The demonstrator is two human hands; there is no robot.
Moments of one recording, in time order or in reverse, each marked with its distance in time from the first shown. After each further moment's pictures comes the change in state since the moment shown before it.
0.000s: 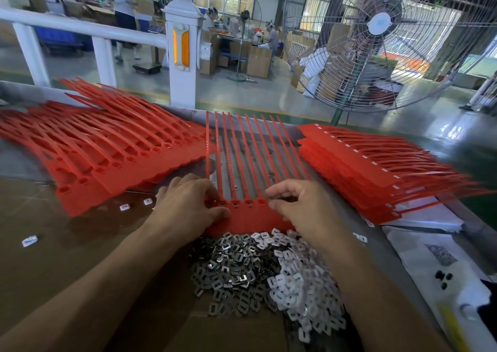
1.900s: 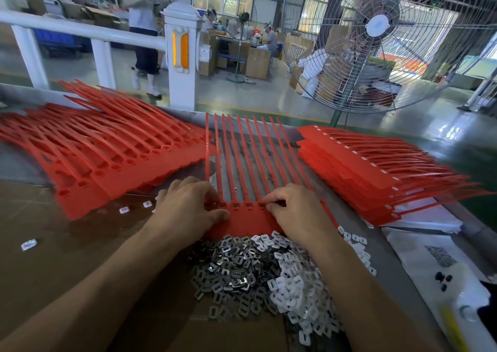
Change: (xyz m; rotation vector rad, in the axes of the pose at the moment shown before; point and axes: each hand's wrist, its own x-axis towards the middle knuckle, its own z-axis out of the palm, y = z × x) left_hand -0.001 0.000 0.000 -0.009 -0.004 0.006; right_hand 0.016 0.005 0.013 -0.431 0.010 -0.086
